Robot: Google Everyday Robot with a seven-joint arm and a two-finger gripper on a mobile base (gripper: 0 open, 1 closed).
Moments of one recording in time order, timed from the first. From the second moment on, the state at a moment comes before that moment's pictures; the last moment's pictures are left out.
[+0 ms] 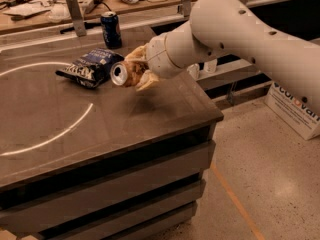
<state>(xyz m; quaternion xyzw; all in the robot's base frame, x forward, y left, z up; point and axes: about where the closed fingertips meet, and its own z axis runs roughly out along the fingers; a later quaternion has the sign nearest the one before) 0.609 0.057 0.907 -0.80 0.42 -0.01 0.44</state>
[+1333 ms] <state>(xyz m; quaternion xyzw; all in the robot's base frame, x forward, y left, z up) 0.582 0.084 0.877 -0.91 0.24 -0.04 0.34</state>
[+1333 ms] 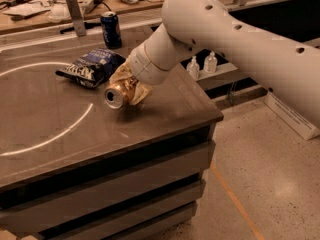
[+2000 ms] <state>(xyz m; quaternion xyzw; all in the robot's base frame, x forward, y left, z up) 0.573 0.089 0.872 -0.92 0.22 -0.03 0.32</state>
